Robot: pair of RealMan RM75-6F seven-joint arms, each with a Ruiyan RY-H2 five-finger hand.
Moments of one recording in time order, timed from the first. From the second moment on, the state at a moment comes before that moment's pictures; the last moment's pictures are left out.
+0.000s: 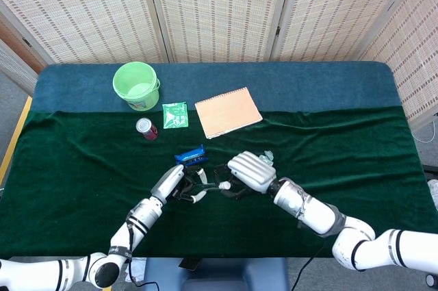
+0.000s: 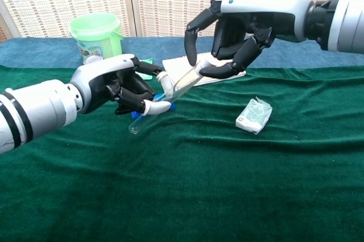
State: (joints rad) left arm -0.67 -1.63 -0.24 -1.69 1.12 0.93 -0.22; right arm 0.85 -1.22 0.17 -1.82 -1.43 0.81 0.26
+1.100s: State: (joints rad) left arm -0.64 -1.60 -0.16 -1.54 1.17 1.00 -0.01; right arm 0.77 -1.10 0.15 -1.84 -1.48 0.92 0.26
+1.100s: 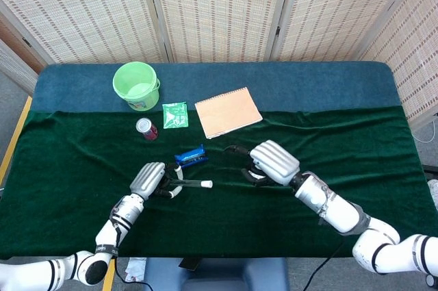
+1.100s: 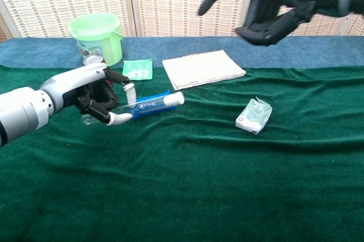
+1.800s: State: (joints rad) left arm -0.65 -1.64 -0.12 -1.44 1.05 1.00 0.39; right arm 0.62 -1.05 0.09 -1.76 -1.41 1.03 0.15
